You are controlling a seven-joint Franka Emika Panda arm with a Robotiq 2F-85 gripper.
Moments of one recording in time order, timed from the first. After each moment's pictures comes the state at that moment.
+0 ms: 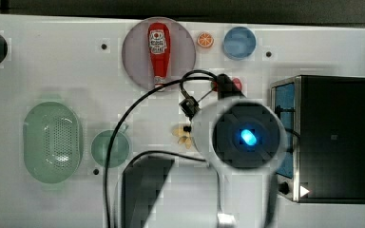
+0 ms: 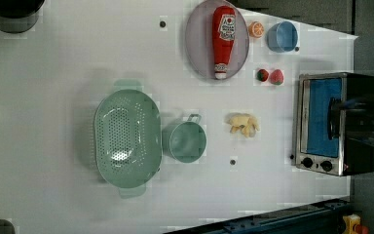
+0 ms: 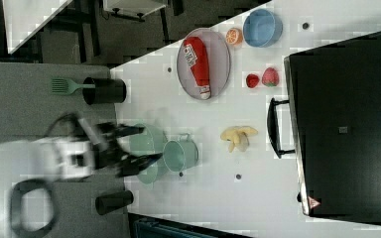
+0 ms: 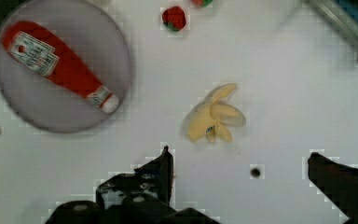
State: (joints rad) arm -0.02 -0.21 -0.05 -2.14 0.01 0.37 -0.01
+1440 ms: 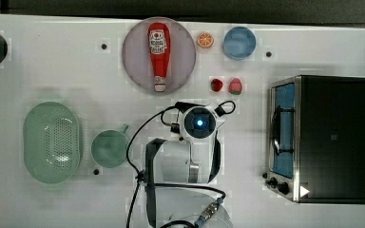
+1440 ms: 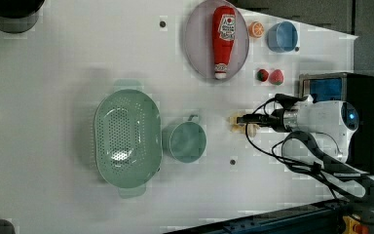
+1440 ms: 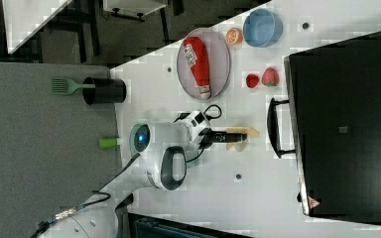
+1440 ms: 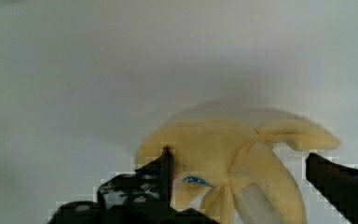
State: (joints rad) arm -0.01 0.38 -0.03 -2.39 0.00 1.12 -0.68
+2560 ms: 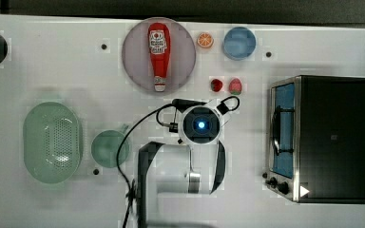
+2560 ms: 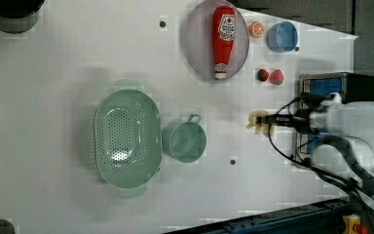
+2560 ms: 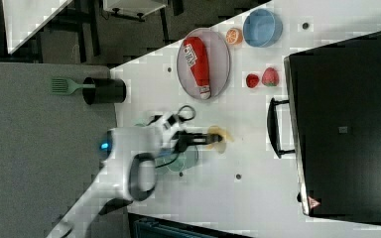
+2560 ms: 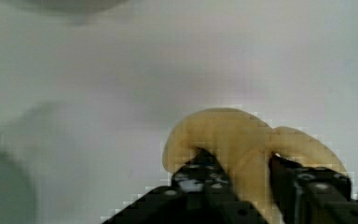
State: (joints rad) arm -0.01 0.10 -0.02 -2.42 -0.01 0.89 -0.71
